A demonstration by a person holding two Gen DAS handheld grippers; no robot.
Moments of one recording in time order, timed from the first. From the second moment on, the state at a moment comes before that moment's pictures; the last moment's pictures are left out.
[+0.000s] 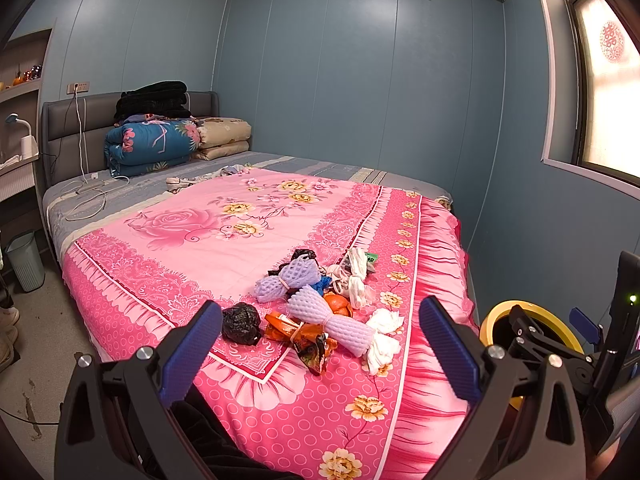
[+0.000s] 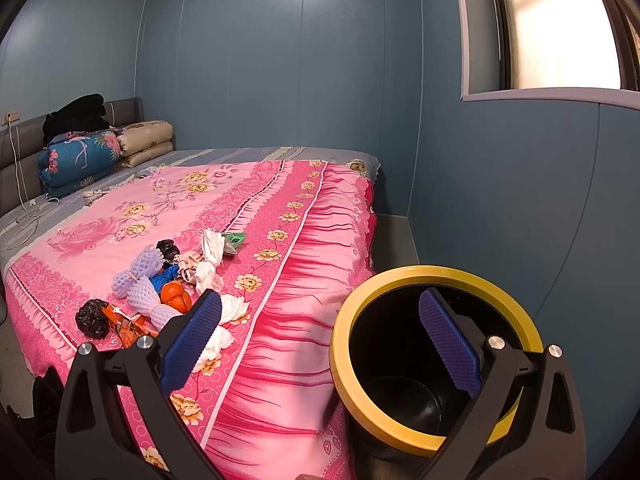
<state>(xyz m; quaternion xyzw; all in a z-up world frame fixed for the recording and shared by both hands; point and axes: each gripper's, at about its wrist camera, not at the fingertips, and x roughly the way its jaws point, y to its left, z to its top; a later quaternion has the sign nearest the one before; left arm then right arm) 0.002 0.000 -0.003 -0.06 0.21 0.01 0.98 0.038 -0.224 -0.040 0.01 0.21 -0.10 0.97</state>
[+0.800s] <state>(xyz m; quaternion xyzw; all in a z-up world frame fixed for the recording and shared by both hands) 0.002 0.000 -0.003 -0.06 0.21 0.01 0.98 0.038 -0.224 -0.042 0.01 0.21 -0.10 0.97</state>
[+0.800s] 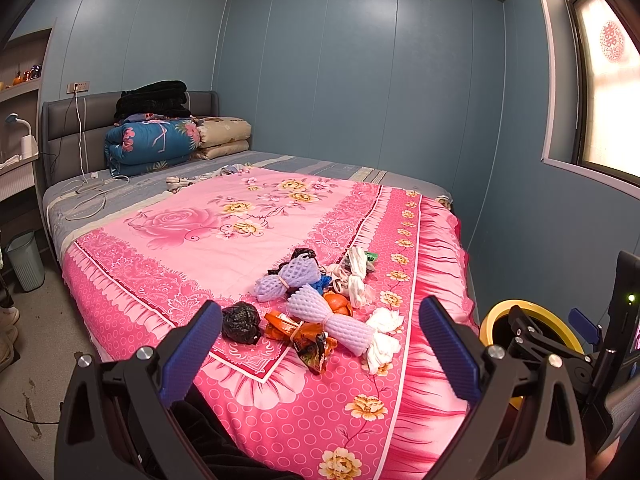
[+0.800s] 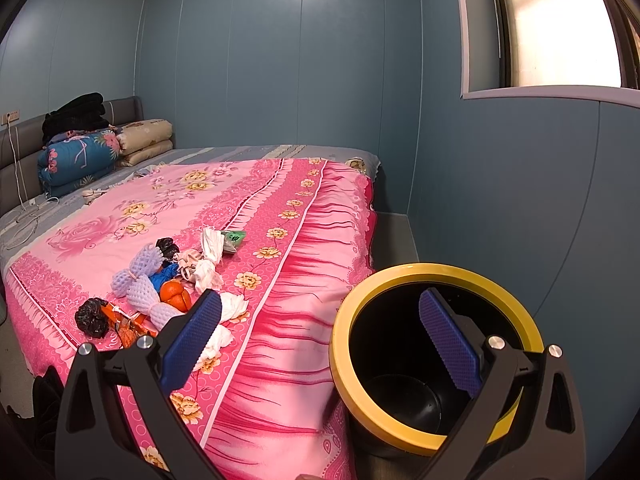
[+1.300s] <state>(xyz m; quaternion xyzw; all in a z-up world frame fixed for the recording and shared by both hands) 0.002 0.000 -0.003 -0.06 0.21 0.01 0.98 0.039 -0.225 -0.042 0.01 0.22 -0.10 0.97</state>
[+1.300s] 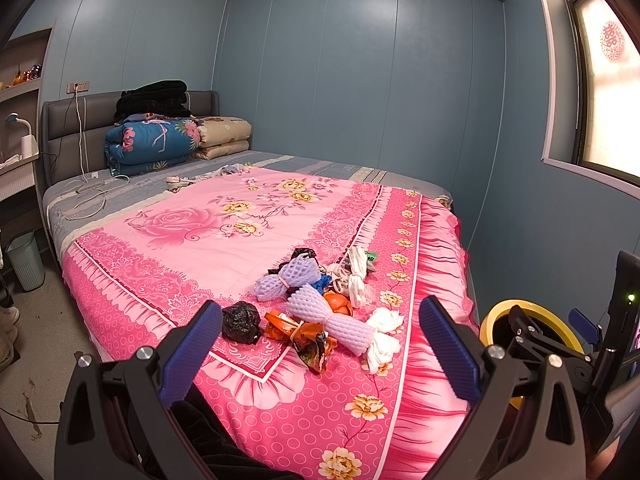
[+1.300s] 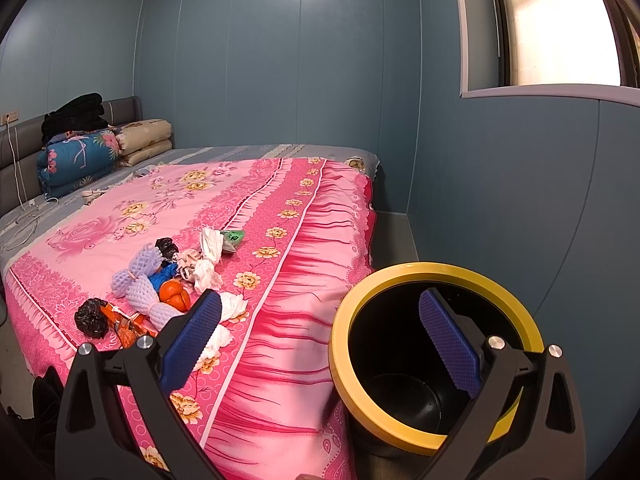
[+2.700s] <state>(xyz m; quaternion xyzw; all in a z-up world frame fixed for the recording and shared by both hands) 0.154 0.117 -0.085 -0.01 0.38 0.05 0.92 0.258 -0.185 -0.138 0.07 0.47 0.05 0.88</state>
